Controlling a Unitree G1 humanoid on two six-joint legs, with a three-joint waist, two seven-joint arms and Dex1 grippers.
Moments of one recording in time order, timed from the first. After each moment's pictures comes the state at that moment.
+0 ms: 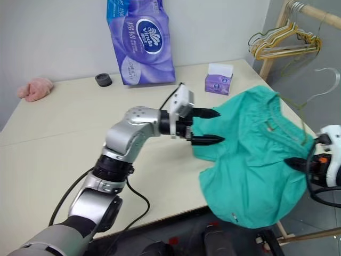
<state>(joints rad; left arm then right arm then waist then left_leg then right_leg) -0.91 0.18 -0.25 0.12 -0.31 0.54 -1.09 -0.11 -0.96 -0.82 -0.45 0.87 1.61 0.55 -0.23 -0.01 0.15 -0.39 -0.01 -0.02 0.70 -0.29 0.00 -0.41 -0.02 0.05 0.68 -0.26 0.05</state>
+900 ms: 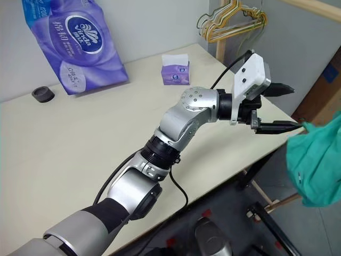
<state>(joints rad) -1.20 -0.13 -0.28 0.42 -0.23 0.25 -0.94 -0.07 -1.32 -0.94 0.10 1.73 1.32 -0.73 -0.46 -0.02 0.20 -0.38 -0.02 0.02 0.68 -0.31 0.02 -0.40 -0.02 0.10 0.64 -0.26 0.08</state>
